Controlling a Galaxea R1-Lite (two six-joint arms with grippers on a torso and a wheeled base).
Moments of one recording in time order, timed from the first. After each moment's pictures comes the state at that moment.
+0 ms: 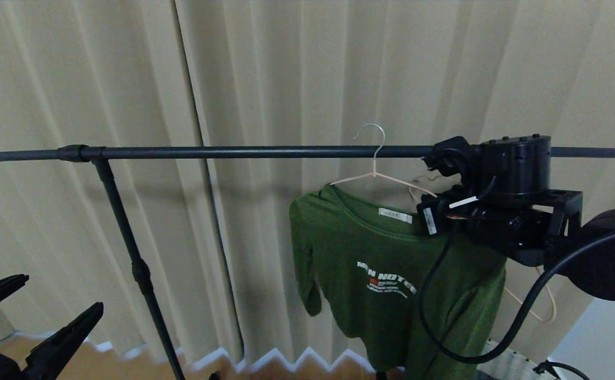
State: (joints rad) left arm -0.23 0.81 -0.23 -0.41 0.06 0.22; right arm 0.48 1.76 -0.97 -0.39 -0.42 -0.09
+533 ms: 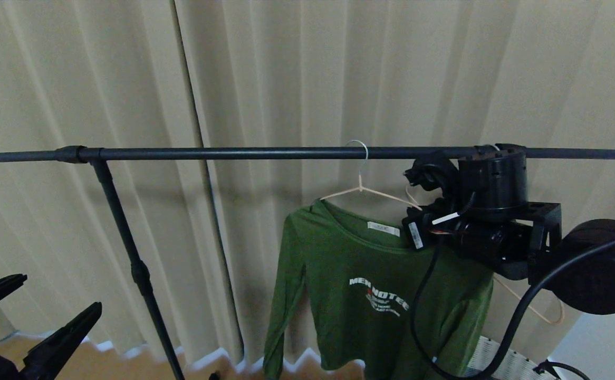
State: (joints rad) left arm -0.23 0.80 -0.23 -0.41 0.06 0.22; right arm 0.55 1.78 -0.95 -0.39 -0.42 -0.09
